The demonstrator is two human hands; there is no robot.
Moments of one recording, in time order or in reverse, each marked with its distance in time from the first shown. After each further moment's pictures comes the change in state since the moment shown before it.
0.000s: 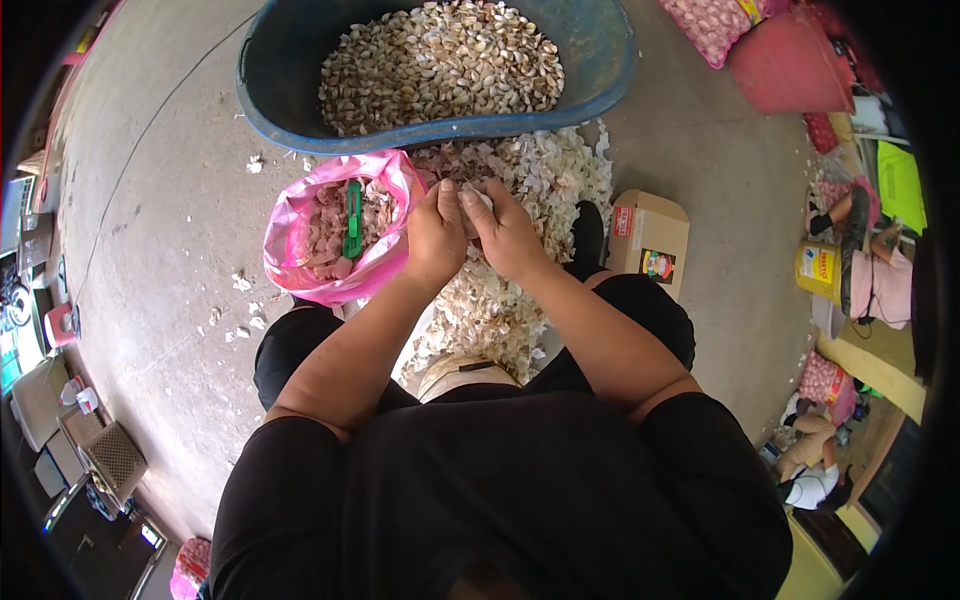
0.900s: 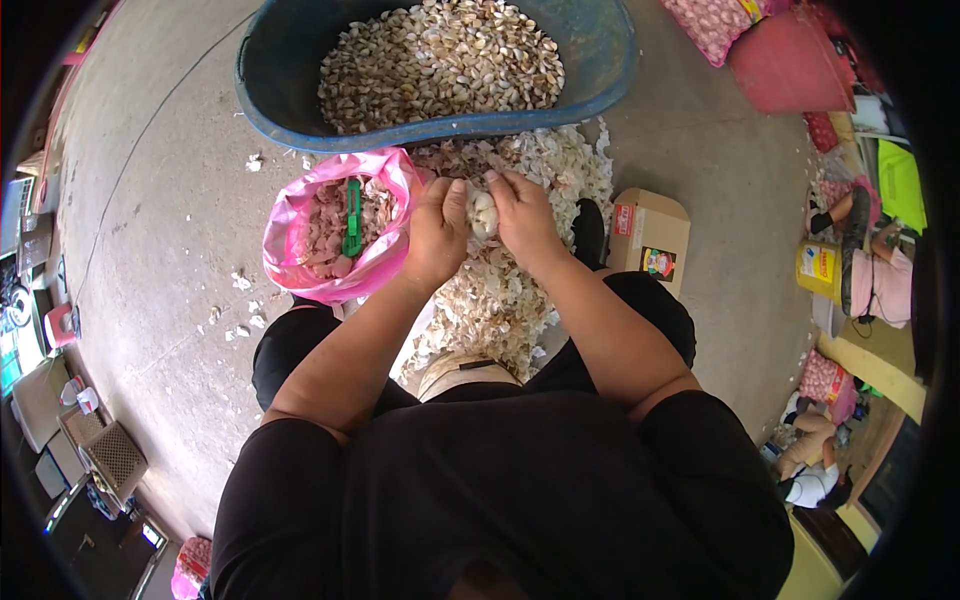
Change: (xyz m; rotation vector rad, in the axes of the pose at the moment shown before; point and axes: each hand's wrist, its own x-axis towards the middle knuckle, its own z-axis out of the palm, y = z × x) left_hand -0.006 0.003 0.000 0.118 -0.004 0.227; right_hand 0.016 0.002 -0.011 0.152 0.024 0.203
